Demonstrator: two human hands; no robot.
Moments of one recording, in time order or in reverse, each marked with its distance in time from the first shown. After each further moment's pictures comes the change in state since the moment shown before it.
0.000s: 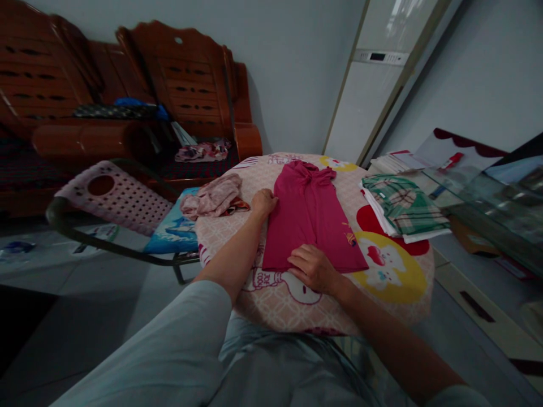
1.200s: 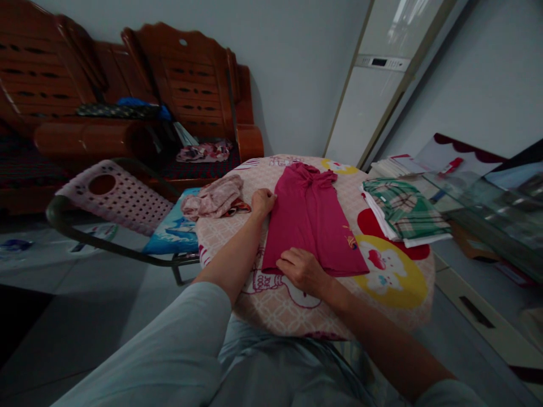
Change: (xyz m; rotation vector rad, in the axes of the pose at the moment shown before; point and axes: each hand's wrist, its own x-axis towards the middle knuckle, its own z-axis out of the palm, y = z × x) left_hand 0.007 -0.005 0.000 -0.206 0.063 -0.071; right_hand 0.023 -0.012 0.016 -0.133 -0.037 -0.046
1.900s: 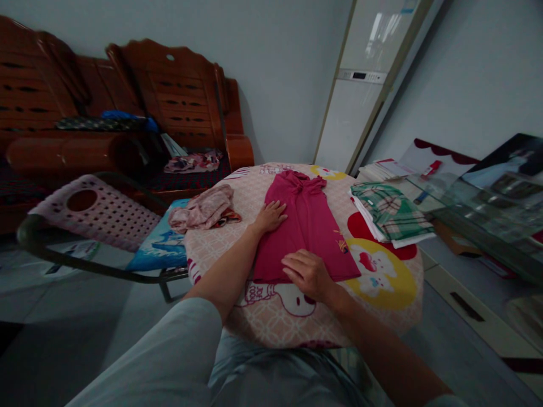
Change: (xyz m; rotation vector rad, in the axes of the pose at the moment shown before) left_hand -0.017 0.012 0.027 0.246 -0.285 0.587; right_hand -0.020 0.015 -0.011 0.225 0.233 0.196
